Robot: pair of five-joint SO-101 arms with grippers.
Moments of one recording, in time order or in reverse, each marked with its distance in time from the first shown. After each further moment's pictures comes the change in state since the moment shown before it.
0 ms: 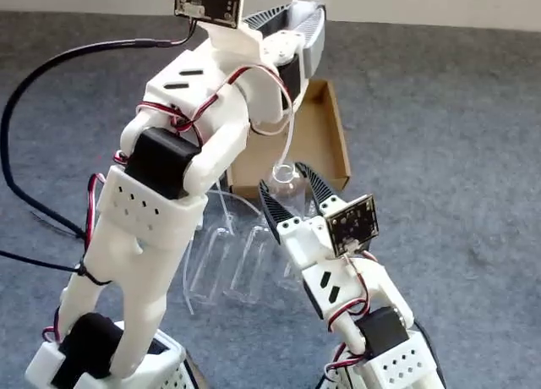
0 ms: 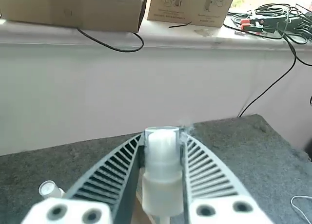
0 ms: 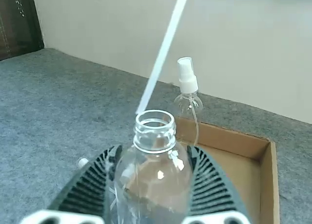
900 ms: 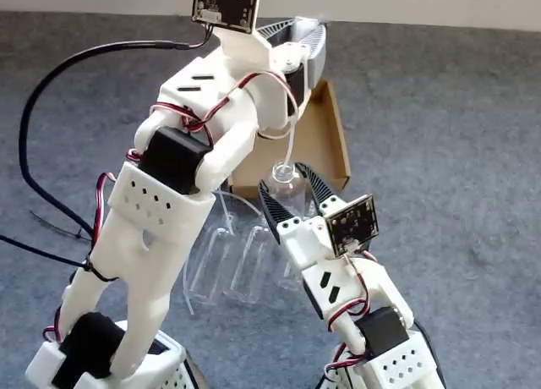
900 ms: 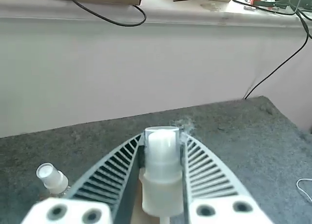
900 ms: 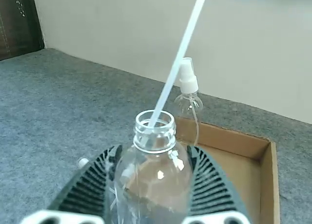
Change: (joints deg) left arm 0.1 0.0 4.8 -0.8 0.0; right arm 0.0 0.0 0.0 0.0 0.0
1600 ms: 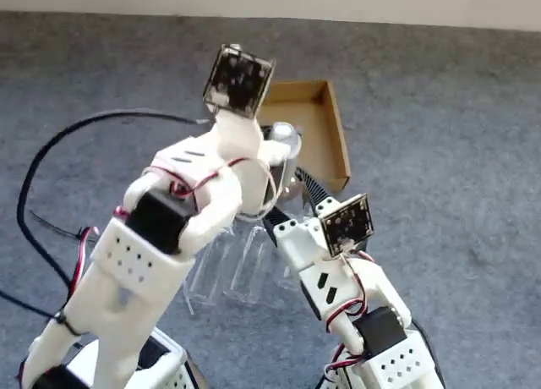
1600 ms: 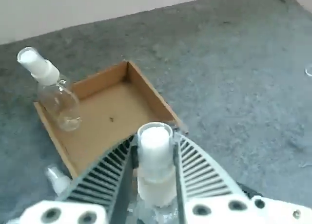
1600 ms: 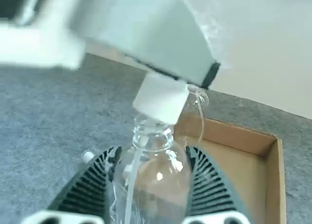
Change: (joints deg) left arm 1.3 -19.9 30.0 11.5 -4.0; right arm -0.3 0.1 0.1 0.1 0.1
